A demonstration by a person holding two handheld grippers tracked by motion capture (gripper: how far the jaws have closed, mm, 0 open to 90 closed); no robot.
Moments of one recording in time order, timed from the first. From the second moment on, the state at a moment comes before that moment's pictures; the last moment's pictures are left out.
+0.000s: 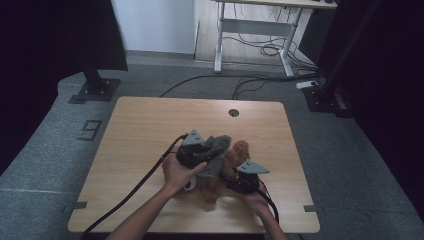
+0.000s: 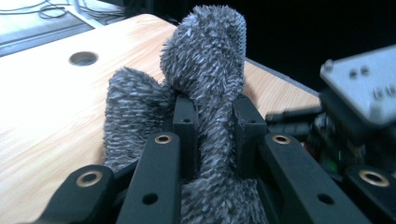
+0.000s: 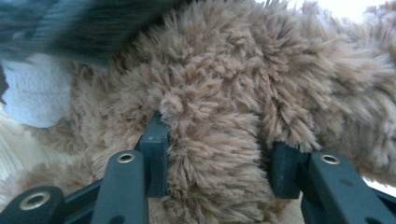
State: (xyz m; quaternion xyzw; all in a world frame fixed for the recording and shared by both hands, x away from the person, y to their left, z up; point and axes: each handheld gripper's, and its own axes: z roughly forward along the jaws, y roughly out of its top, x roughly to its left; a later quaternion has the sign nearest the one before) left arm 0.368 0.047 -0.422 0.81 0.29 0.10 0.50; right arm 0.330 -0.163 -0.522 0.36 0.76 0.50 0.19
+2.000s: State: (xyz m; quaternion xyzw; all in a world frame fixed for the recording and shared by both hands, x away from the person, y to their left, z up) left arm 0.393 0.037 -0.441 0.84 0.33 0.10 0.43; right arm 0.329 -0.165 -0.527 0.38 0.75 0.51 0.20
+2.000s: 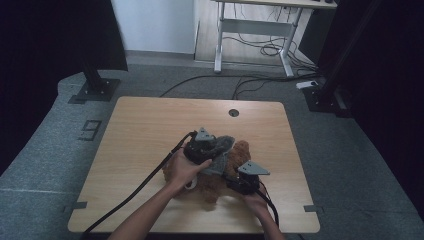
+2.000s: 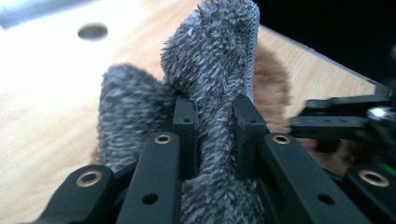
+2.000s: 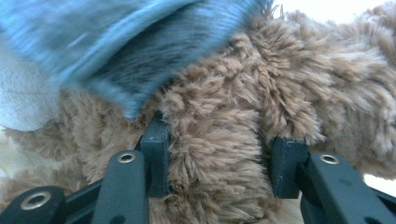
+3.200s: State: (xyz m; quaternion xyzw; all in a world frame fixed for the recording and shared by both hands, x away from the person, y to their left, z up) left arm 0.310 0.204 -0.467 0.77 0.39 0.09 0.51; right arm 0.333 -0.162 -0.528 0.40 0.74 0.50 0.22
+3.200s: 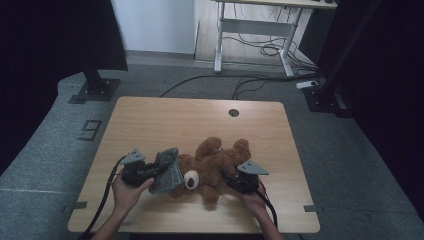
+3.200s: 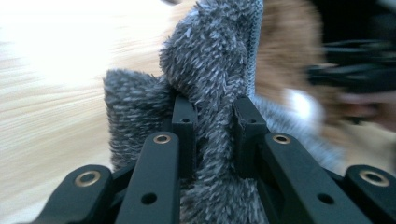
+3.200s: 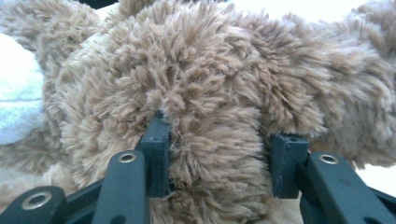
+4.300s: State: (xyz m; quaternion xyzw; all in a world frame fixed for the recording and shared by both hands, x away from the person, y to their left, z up) left arm 0.415 0.130 -0.465 0.79 0.41 0.08 0.45; right arm 0.333 -0.166 -0.534 0.37 0.73 0.52 0.24
